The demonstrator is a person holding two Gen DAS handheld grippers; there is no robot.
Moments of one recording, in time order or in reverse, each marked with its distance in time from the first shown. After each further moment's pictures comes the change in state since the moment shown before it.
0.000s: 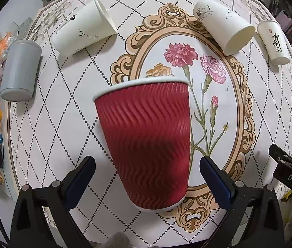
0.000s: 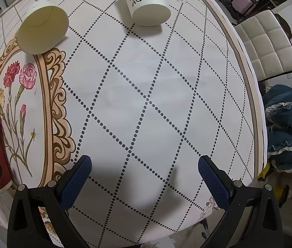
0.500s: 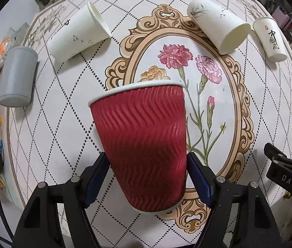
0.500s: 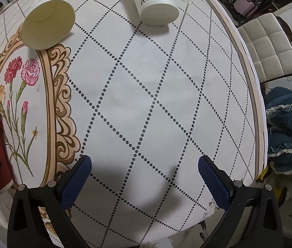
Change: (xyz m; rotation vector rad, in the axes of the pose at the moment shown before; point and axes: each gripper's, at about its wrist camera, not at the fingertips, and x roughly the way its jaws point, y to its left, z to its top) left arm -0.002 -0.002 0.000 0.022 -0.004 -0.012; right arm -0.004 0.017 -0.003 -0.022 0.001 -0.012
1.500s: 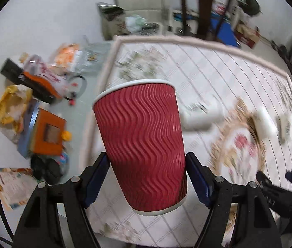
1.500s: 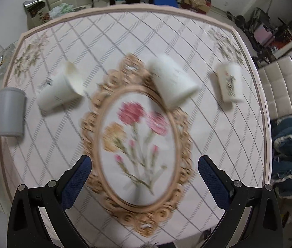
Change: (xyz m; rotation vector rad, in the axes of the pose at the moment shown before) left arm -0.137 0.172 0.040 -0.184 -0.185 0.085; right arm -0.126 0.153 0.035 -0.102 -0.137 0.090
